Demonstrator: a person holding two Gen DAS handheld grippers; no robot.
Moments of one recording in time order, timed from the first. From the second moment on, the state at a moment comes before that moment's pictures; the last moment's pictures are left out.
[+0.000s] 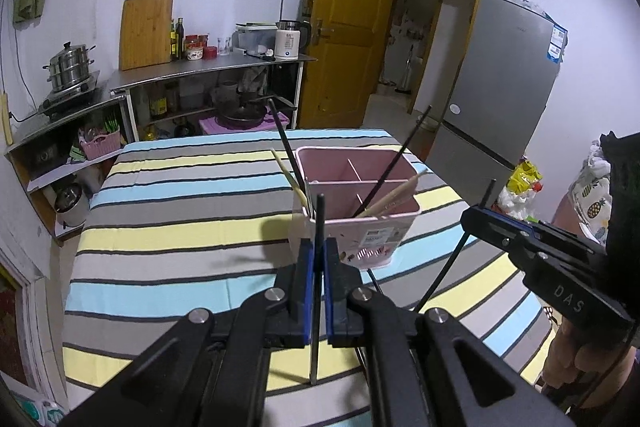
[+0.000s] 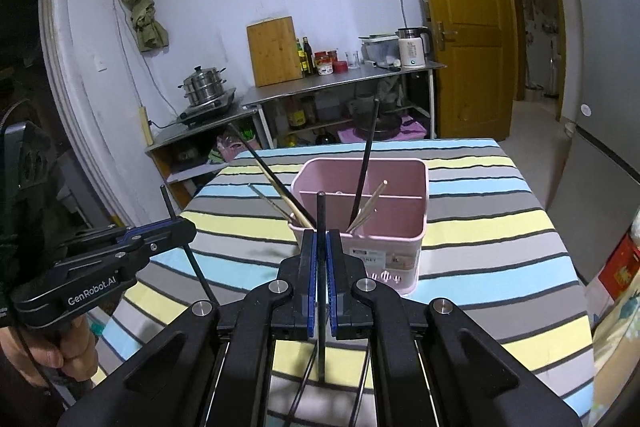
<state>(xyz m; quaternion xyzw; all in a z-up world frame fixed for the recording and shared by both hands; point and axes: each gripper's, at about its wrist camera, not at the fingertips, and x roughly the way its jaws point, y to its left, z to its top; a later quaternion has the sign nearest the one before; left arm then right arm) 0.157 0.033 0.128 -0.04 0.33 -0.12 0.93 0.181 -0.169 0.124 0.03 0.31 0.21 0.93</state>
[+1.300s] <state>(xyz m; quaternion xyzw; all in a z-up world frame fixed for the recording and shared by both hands) 0.140 0.032 0.185 -0.05 0.32 -0.14 0.93 0.153 -0.180 0.171 0.03 0.26 0.21 0.94</state>
